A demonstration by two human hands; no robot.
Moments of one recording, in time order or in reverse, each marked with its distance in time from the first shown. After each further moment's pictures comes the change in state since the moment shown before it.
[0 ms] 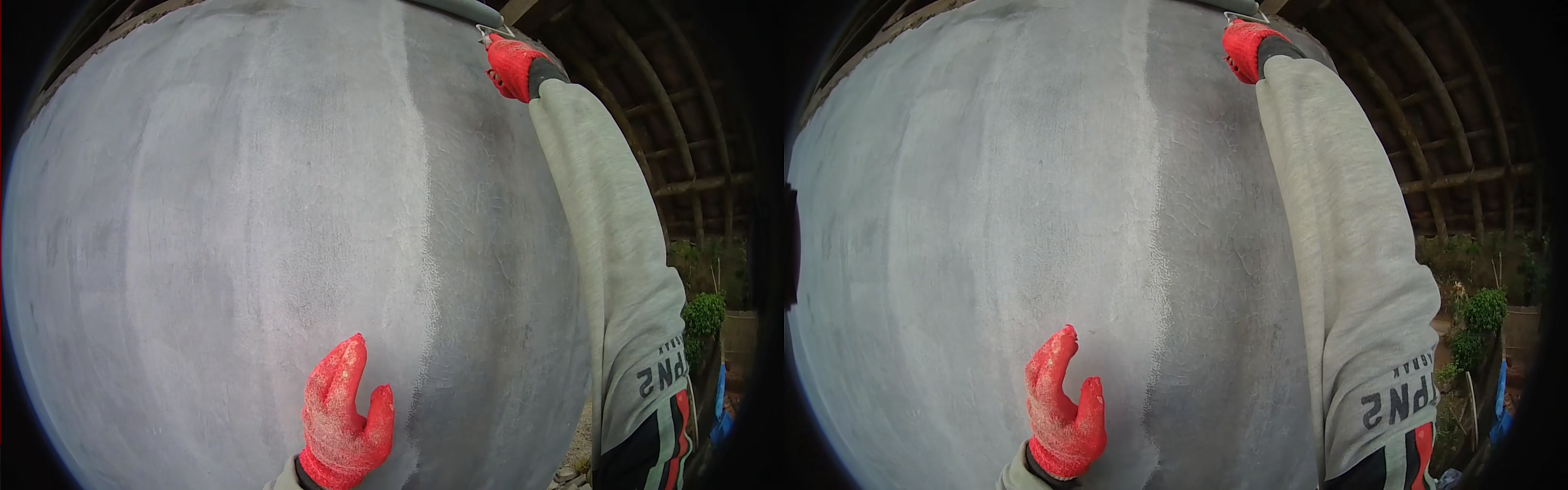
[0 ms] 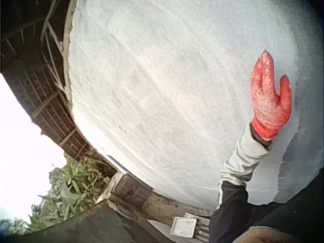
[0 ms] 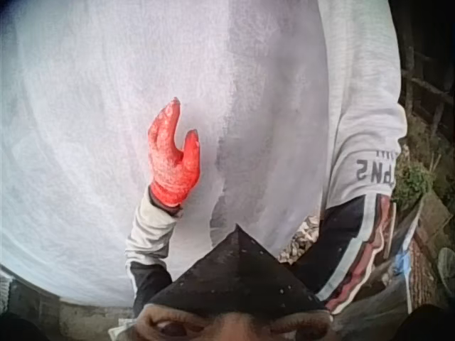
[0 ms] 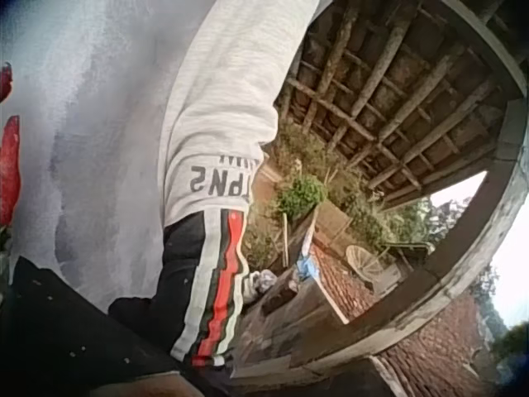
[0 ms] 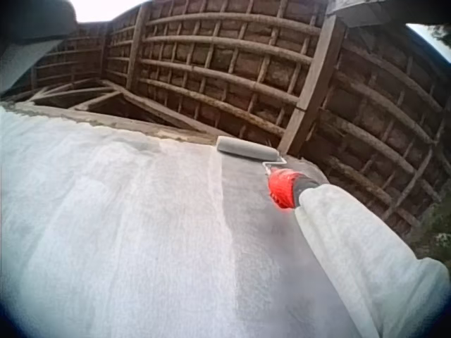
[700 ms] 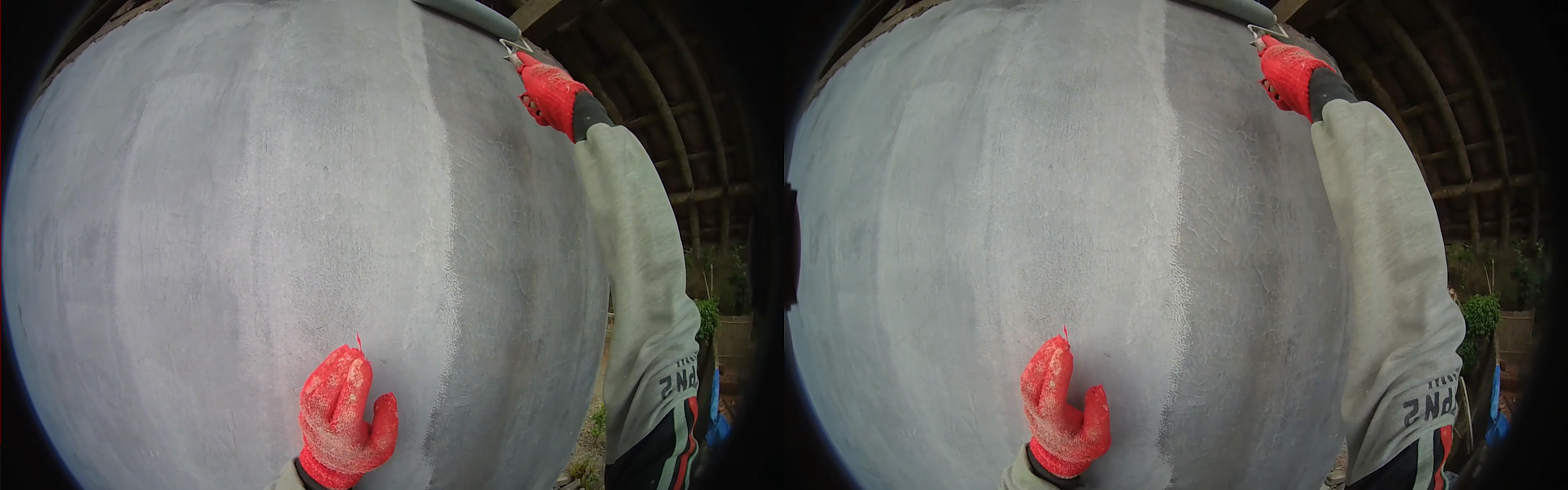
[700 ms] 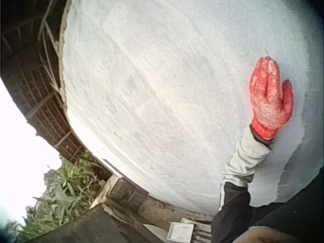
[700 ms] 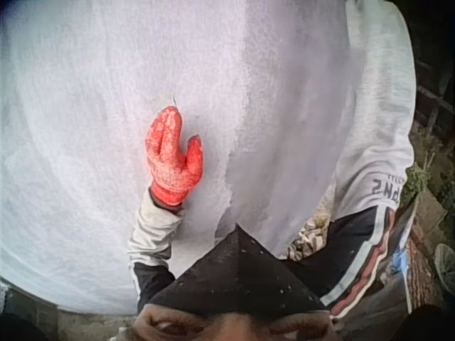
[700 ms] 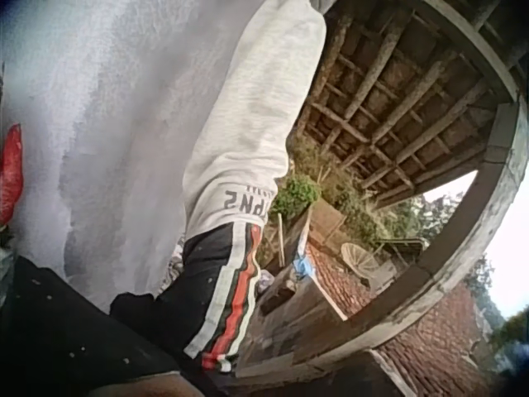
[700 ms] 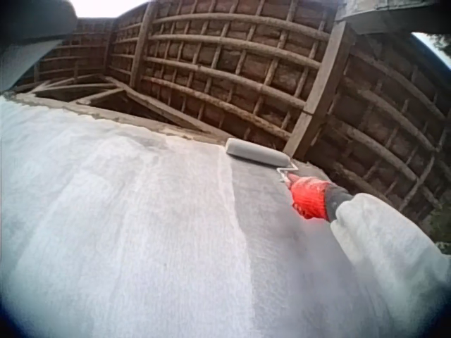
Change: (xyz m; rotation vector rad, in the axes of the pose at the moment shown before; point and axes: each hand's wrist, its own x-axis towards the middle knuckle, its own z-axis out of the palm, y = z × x) left_hand 0.001 -0.049 0.007 0.029 0.069 0.166; right_hand -0.050 0.007 -0.004 -0.305 0.122 -0.029
